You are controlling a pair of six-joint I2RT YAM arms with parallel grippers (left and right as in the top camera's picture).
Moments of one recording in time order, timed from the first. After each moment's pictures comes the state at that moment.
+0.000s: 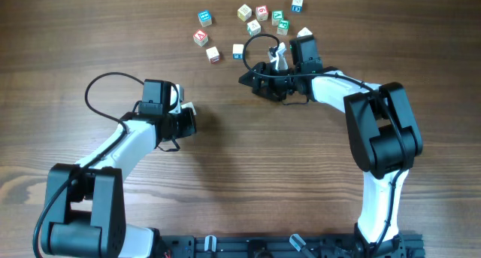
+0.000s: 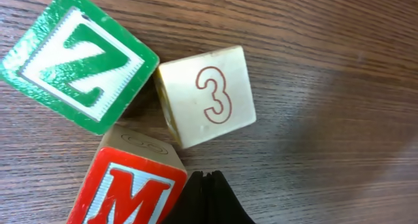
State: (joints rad) left arm -0.12 1.62 0.76 -0.32 0.25 -0.34; right arm 0.30 2.19 1.28 -0.04 -0.84 0.69
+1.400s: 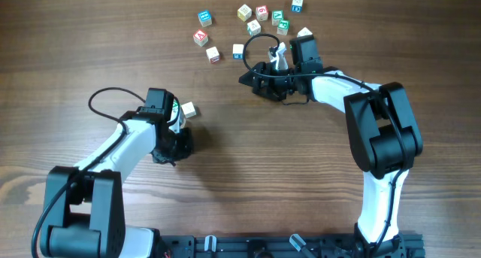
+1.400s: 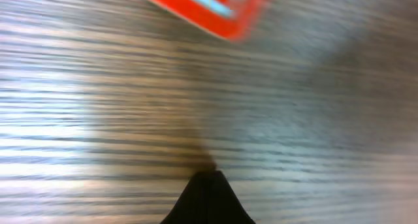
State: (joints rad) left arm -0.12 1.61 0.77 -0.68 0.20 -0.34; right arm 0.30 2.19 1.28 -0.03 -0.84 0.69
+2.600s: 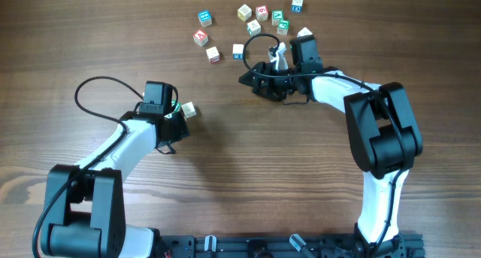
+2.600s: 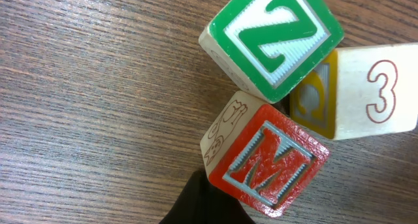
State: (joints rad) left arm -0.12 1.61 0.77 -0.44 -0.01 -0.43; right arm 0.30 2.19 1.28 -0.03 -0.84 0.69
